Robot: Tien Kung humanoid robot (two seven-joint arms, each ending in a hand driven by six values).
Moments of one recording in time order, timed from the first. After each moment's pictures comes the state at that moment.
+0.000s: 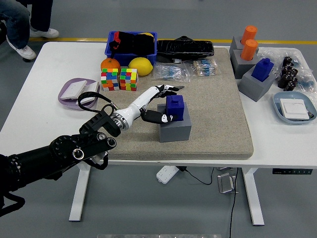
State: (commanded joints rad) left arm -0.90 0.11 -0.10 -0.82 0.74 0.34 -0.35; right arm -0.01 -0.39 1.16 0.35 -1.14 0.12 -0.17
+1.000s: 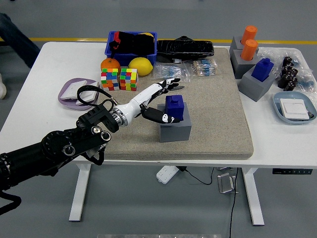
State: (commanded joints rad) left arm -0.89 0.16 -0.23 -0.92 0.78 0.15 -0.28; right arm -0.02 -0.38 1.18 0.35 -1.14 0.12 -0.17
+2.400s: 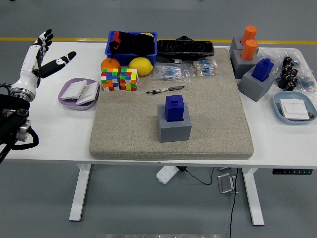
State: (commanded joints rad) left arm -0.70 0.44 -0.72 -0.74 0.75 0.34 -0.41; right arm -0.03 -0.38 1.21 0.34 -1.16 0.12 -0.17
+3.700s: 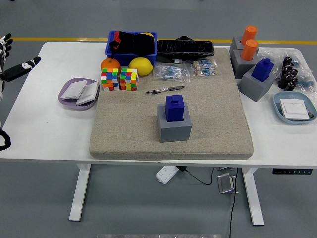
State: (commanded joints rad) left arm -0.67 0.51 -0.77 -0.67 0.75 0.32 -0.39; right arm 0.00 -0.39 1.21 0.34 -1.16 0.11 -0.17
